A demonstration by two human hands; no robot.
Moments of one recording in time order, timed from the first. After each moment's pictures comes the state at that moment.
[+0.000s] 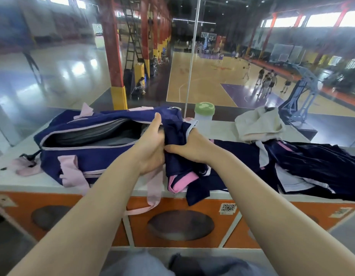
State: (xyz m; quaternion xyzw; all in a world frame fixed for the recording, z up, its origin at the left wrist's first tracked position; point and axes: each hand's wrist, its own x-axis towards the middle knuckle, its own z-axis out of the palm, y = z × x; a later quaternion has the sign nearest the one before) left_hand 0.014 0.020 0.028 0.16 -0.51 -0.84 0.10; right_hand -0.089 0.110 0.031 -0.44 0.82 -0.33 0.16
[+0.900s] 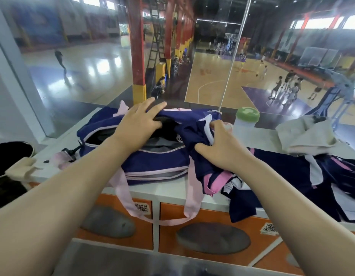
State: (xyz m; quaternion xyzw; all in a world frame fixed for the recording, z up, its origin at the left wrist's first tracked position) left_hand 0.084 -0.135 0.015 0.15 -0.94 0.21 0.23; right_hand -0.055 0.070 0.039 -0.47 0.84 -0.27 0.04
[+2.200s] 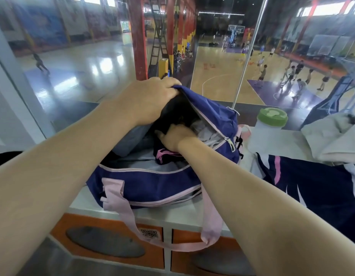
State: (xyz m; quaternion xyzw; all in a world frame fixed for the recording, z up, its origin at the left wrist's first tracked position) left_hand 0.045 -0.185 0.084 0.14 -0.95 0.20 0.19; right_hand -0.062 -0.131 -0.010 -0.49 0.86 -0.10 0.09
